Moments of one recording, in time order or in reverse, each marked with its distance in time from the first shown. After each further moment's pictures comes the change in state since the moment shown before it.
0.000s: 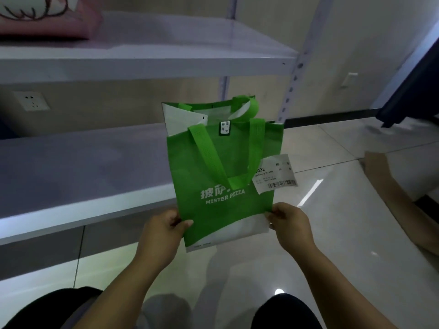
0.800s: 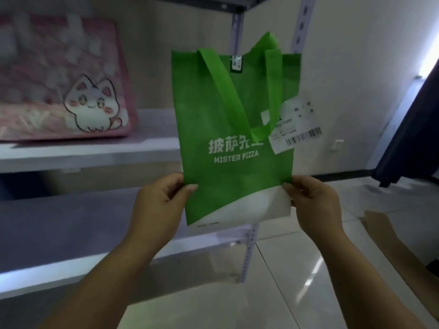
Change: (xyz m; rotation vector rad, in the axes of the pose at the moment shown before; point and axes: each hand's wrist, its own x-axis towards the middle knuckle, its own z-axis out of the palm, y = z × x) left_hand -0.039 0.186 -0.056 -0.103 0.257 0.581; right_hand -0.011 -0.141 -0.131 0.264 0.264 -0.495
